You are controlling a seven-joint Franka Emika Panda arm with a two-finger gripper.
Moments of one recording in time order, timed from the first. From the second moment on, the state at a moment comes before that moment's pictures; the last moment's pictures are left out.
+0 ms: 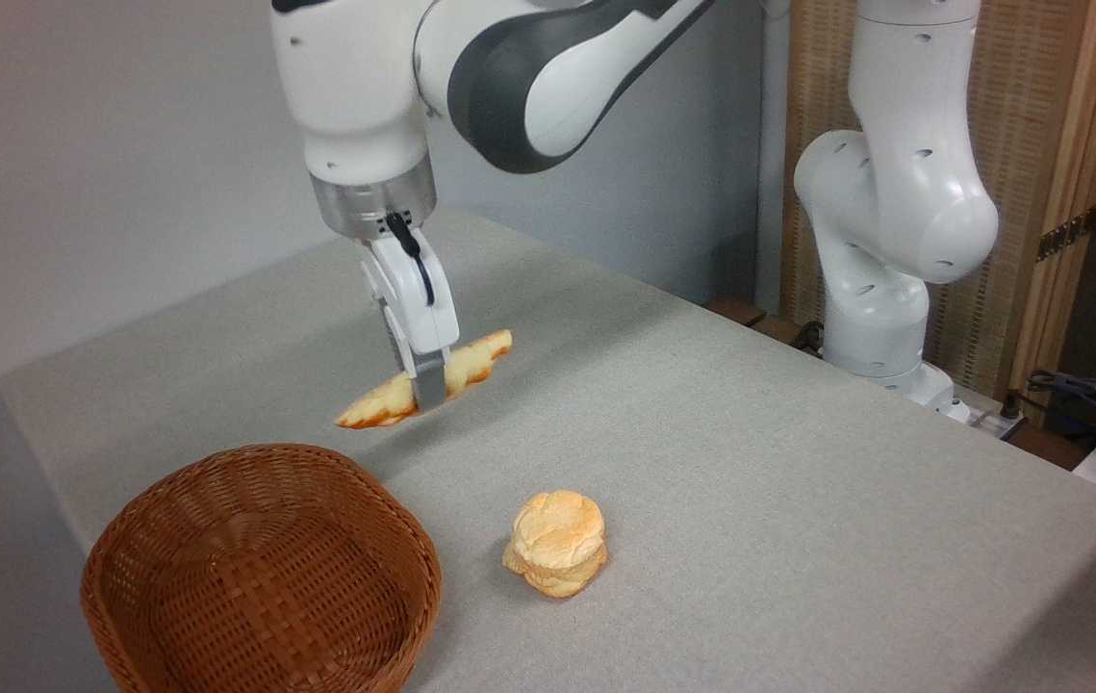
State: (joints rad) arm -0.33 -0.04 0.19 -1.93 -0.22 1.87 0.94
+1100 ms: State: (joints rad) arm -0.33 0.05 0.24 -1.90 -0.44 2.36 0.93
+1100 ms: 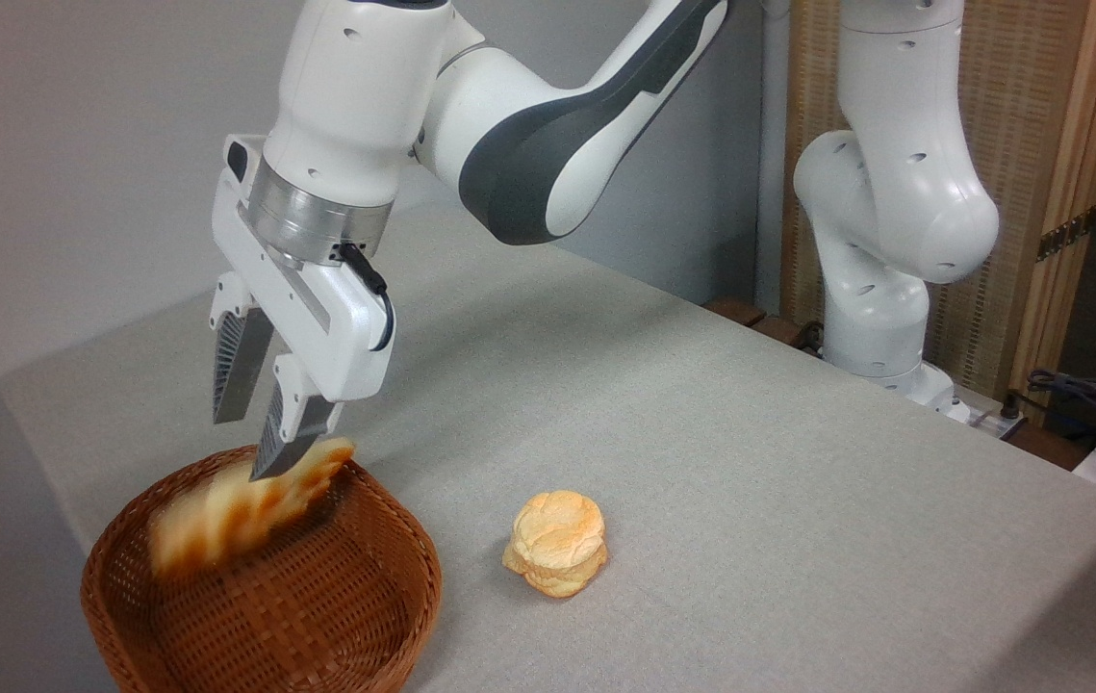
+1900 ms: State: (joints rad) arm -0.34 0.01 0.23 -1.87 -0.10 2.05 0.70
